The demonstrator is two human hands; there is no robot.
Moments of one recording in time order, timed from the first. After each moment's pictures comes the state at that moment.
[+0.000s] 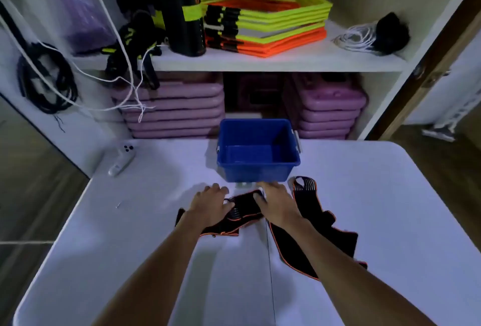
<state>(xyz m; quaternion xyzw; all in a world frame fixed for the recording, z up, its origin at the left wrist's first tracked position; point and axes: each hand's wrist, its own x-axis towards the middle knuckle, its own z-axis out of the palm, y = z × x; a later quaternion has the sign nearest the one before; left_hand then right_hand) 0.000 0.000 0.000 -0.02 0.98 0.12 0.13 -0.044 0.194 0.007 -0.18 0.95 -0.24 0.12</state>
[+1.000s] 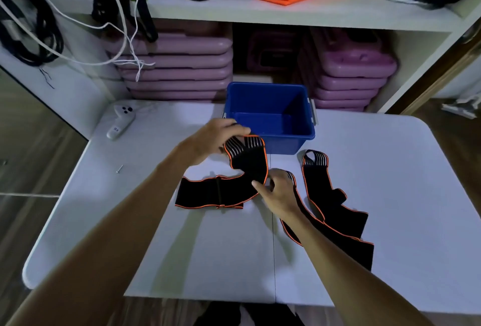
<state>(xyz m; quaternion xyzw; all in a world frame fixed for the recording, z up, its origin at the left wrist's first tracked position) -0.044 -0.017 0.083 -0.09 0.75 0.63 0.16 -0.030 0.188 -0.045 -0.09 0.90 -0.42 0.13</state>
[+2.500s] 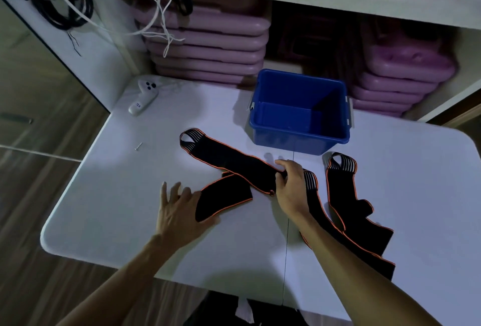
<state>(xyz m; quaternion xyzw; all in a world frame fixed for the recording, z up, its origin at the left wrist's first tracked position) 0.129 -0.061 -0.084 -0.14 0.99 0.06 0.03 -0.037 0.165 -0.063 -0.14 0.89 -0.44 0.07</state>
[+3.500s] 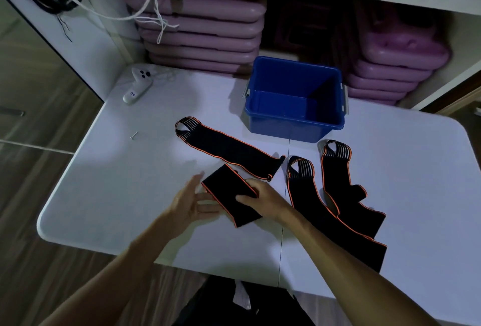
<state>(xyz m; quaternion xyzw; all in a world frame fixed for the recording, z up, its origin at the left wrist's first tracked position) 0.112 -0.028 -0.030 -0.41 0.47 0.77 0.13 0.005 0.155 -0.067 -0.19 0.78 -0.43 0.41</state>
